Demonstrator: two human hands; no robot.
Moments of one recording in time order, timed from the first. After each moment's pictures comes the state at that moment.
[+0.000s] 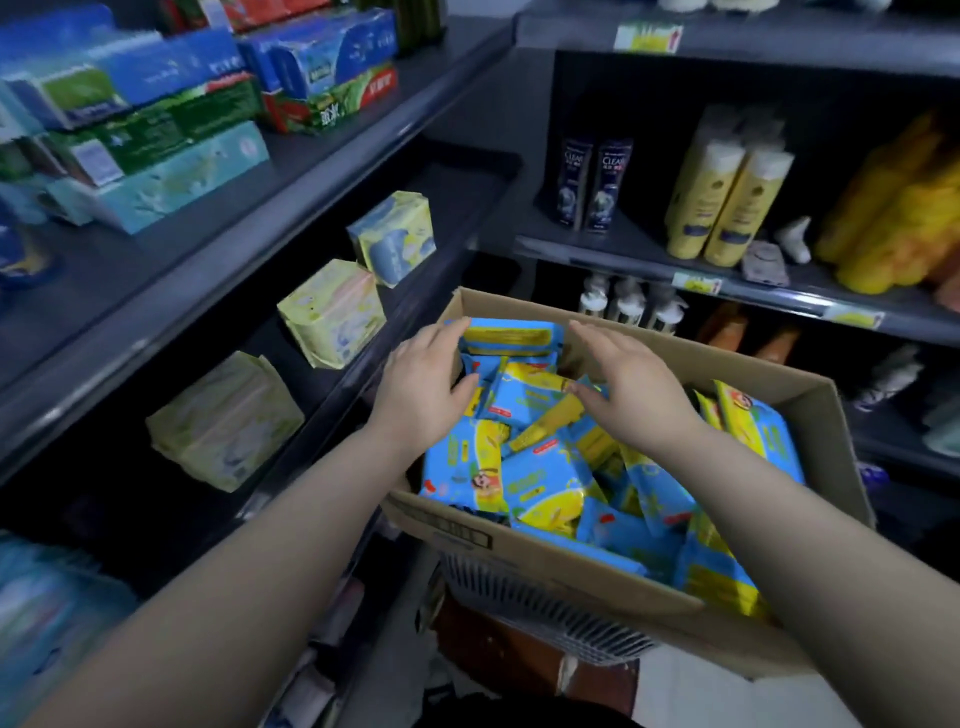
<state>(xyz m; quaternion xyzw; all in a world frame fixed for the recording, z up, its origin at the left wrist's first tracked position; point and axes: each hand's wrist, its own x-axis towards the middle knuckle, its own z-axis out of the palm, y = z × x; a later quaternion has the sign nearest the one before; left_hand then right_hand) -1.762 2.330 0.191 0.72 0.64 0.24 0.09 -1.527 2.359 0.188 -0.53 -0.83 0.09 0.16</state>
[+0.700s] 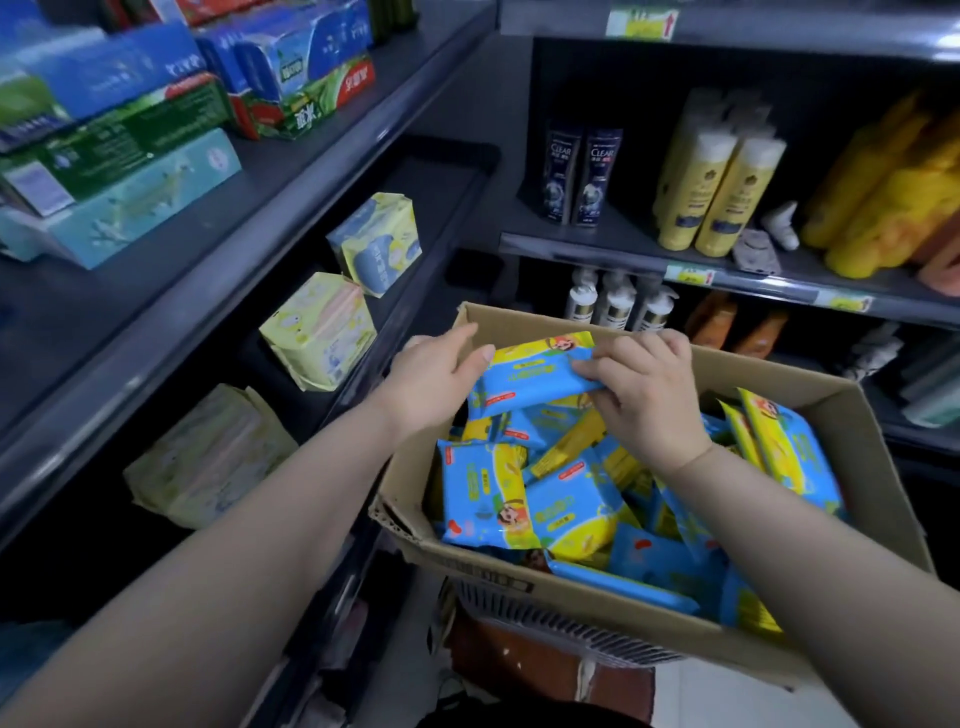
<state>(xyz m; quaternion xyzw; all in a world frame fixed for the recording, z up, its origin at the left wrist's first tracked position) -1.789 2.385 0.200 0.71 0.64 0.16 0.25 -1.547 2.375 0.173 -0.42 -0.82 -0.16 0.36</state>
